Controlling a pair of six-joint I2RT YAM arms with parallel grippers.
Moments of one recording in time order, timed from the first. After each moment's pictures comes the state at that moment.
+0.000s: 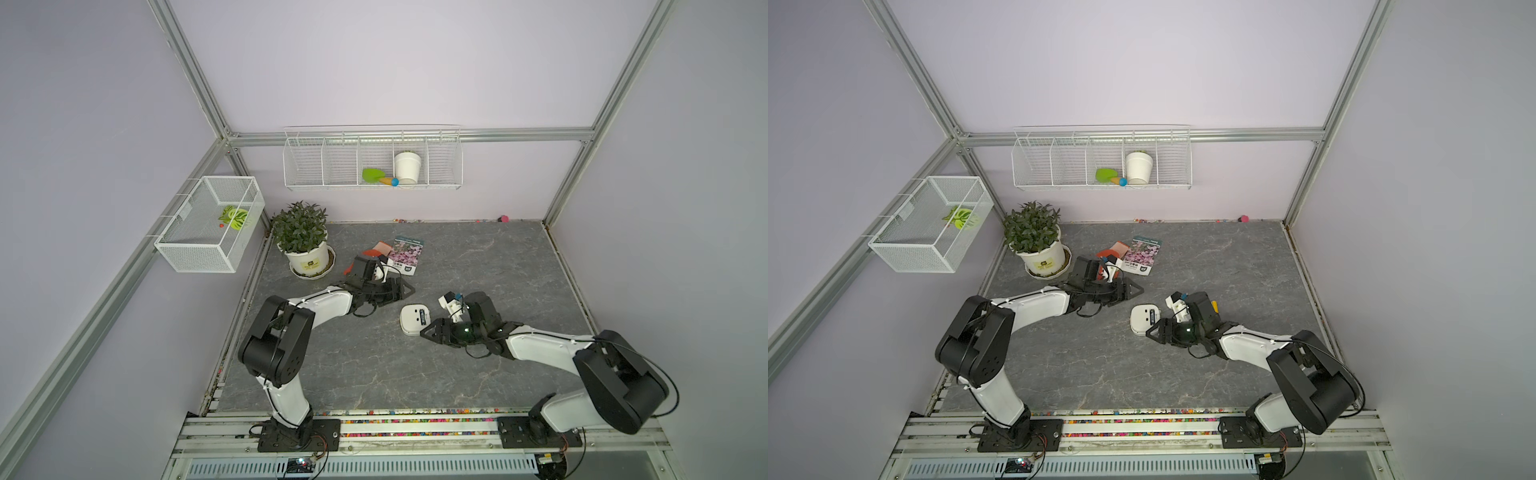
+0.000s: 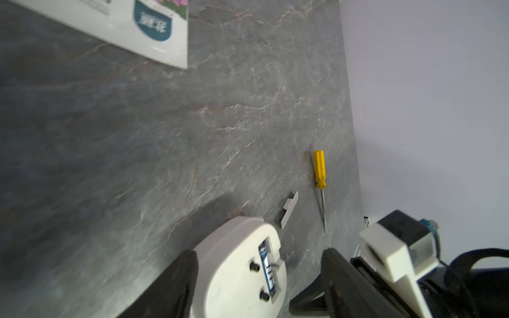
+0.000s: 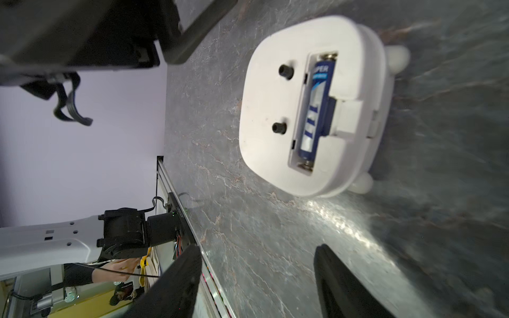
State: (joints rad) left arm -0.50 1.81 1.04 0.04 0.65 -0.61; right arm 0.59 1.49 0.54 0.20 -0.62 0.77
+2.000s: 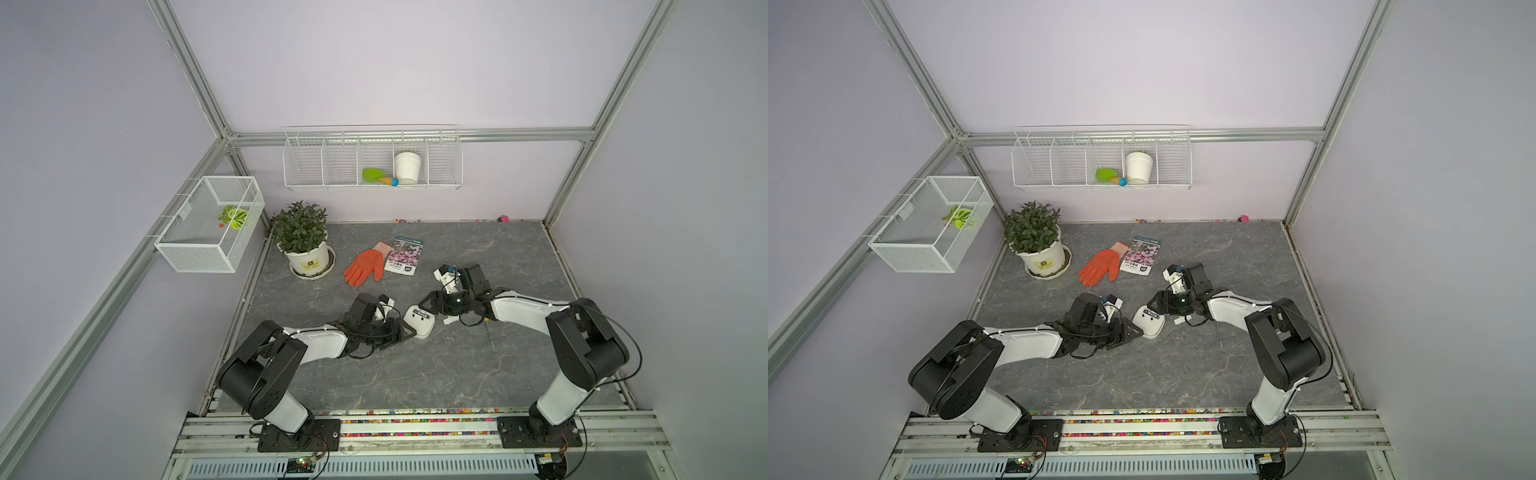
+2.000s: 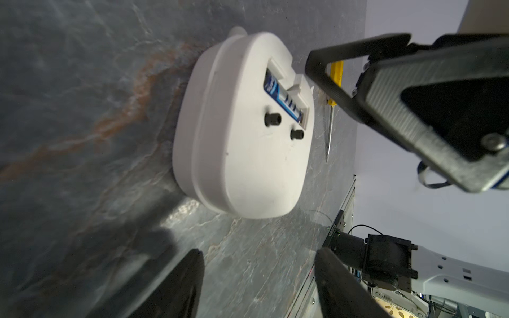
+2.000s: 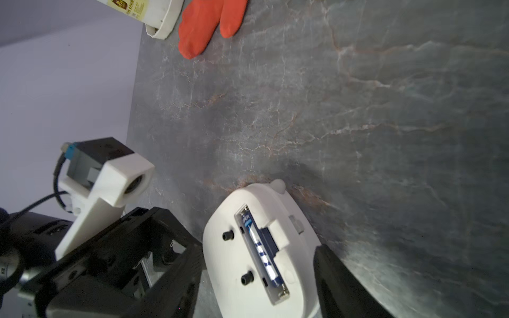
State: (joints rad) left arm -0.65 1.58 0.57 0.28 0.63 -0.86; right arm 0.47 1.73 0.91 -0.07 -0.60 0.47
